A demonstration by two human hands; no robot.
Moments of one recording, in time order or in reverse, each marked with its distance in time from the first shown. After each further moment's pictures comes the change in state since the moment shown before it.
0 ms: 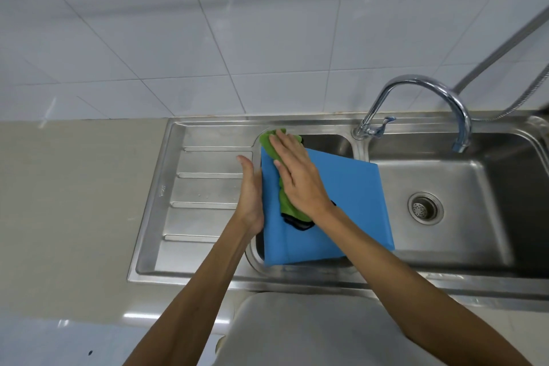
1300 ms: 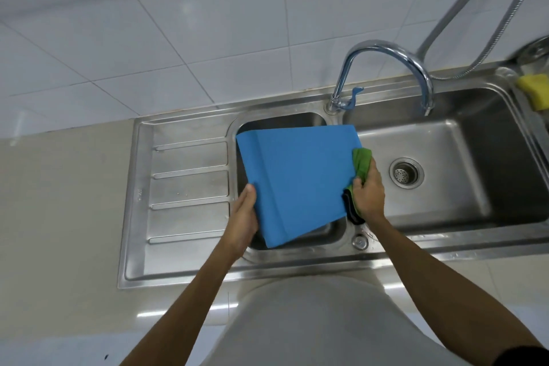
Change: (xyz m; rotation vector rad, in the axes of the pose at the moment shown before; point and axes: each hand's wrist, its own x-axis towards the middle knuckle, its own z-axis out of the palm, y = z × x) left_hand -0.013 -0.074 -0.020 0.104 0.003 -0.056; right_hand -0.134 0.172 -0.057 -0.047 0.277 0.960
